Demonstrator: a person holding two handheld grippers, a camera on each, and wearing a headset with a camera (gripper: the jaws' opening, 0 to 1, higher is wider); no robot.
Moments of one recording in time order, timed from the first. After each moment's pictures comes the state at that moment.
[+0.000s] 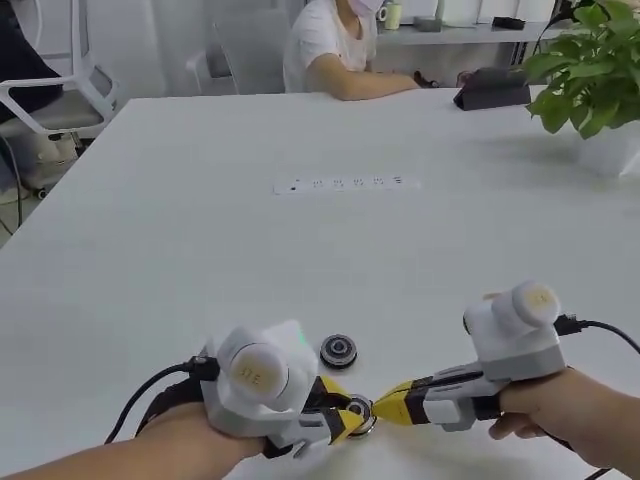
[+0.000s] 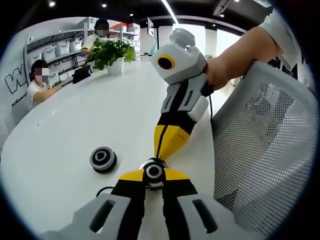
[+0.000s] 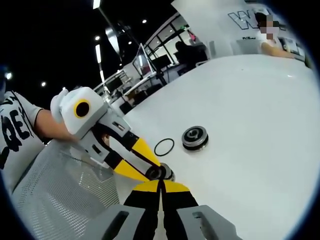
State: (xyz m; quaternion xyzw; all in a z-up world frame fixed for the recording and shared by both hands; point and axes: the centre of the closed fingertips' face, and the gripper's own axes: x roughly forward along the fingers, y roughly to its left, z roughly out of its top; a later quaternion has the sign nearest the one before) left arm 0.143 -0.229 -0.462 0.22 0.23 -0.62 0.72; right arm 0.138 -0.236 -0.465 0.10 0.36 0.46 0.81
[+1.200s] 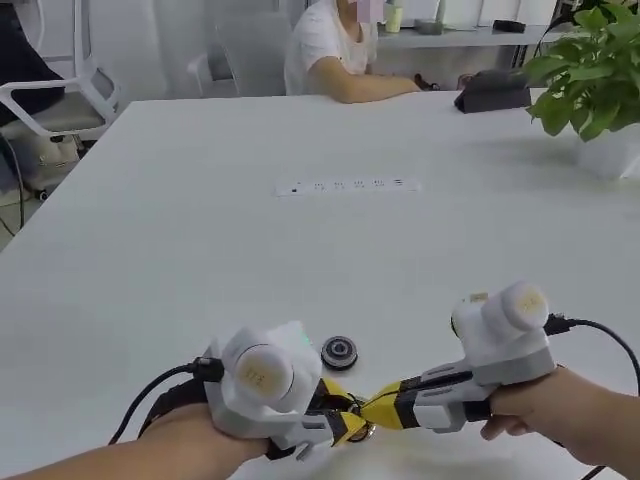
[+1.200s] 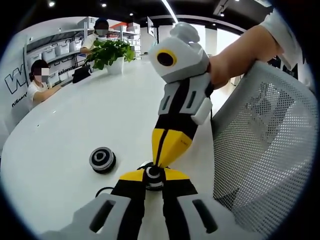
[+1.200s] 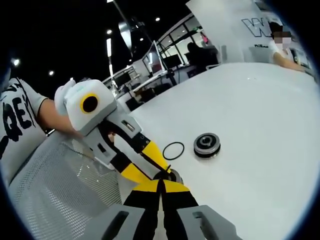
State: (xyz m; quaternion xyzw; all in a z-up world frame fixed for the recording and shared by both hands) left arm 0.142 -0.230 -0.462 0.23 0.23 -0.61 0.72; right arm 0.136 -0.222 -0.458 0.07 0.34 0.49 0.80
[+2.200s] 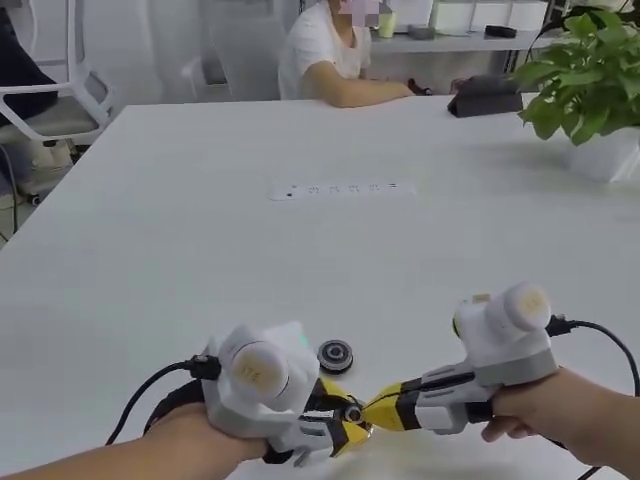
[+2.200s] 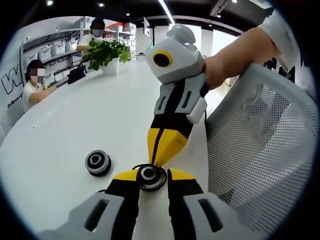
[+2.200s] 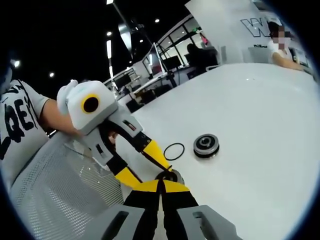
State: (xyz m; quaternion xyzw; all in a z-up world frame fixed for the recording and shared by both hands) left arm 0.134 -0.233 -0.456 0.22 0.23 -0.63 0.70; right arm 0.135 -0.226 -0.454 0.08 0.33 0.49 0.80
